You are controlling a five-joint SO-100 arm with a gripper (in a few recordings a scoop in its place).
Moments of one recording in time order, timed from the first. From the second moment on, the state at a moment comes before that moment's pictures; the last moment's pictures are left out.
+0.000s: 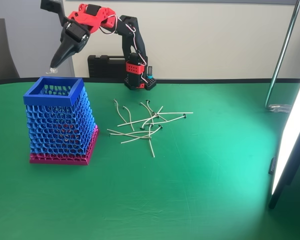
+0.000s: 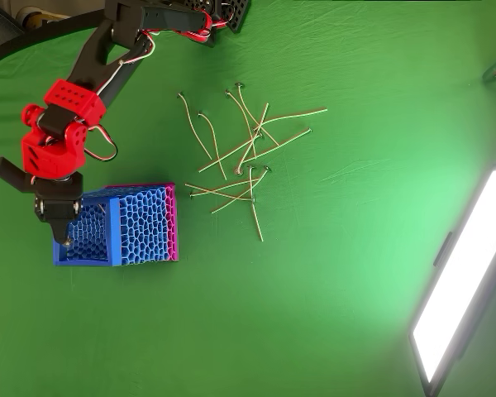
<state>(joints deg) 27.9 72.7 38.7 56.5 -37.6</state>
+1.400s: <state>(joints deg) 12.0 115.8 76.1 67.5 -24.1</state>
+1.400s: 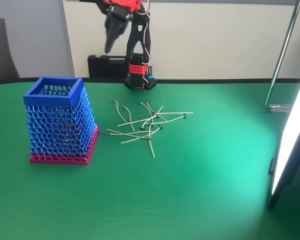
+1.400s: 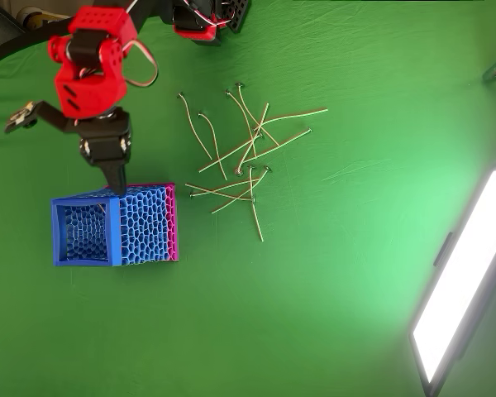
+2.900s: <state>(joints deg) 2.2 187.9 169.0 50.4 -10.6</state>
